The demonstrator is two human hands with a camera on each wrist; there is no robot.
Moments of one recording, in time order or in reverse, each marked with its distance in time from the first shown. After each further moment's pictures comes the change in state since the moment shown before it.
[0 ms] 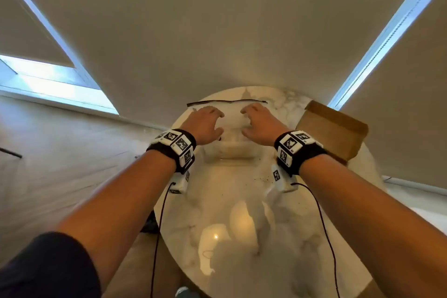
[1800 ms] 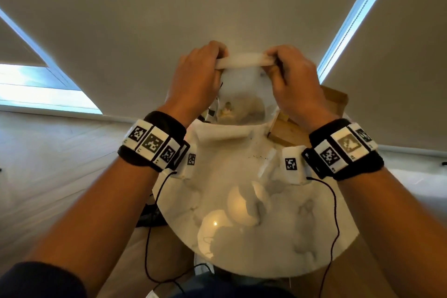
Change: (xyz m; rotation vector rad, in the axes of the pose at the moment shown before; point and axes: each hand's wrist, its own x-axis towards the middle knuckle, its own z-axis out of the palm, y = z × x) left_hand -0.049 0.075 -0.102 -0.236 0.550 0.224; right_hand -0.108 -0.055 -0.083 0.195 0.773 -0.161
